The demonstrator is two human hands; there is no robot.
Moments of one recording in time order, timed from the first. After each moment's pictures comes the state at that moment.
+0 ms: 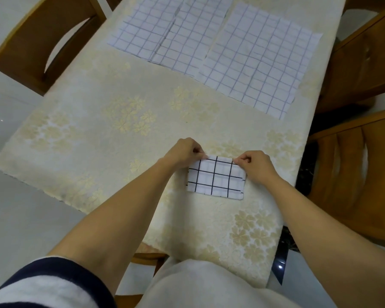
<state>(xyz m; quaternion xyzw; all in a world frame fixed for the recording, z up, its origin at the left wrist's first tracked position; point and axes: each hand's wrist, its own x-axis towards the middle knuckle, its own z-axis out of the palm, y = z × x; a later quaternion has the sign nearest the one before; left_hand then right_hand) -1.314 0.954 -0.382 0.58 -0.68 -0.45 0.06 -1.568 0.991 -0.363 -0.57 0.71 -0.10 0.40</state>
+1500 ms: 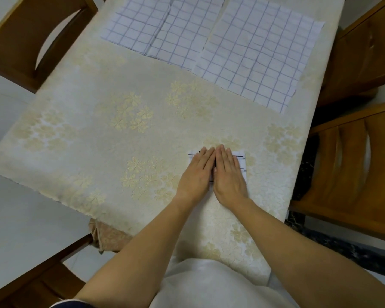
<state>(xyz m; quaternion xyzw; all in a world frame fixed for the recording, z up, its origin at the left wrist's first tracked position) -1.360 1.052 -0.424 0.54 -0.78 -0.25 0.18 -1.494 1.054 -0.409 -0.74 0.64 0.01 0.18</state>
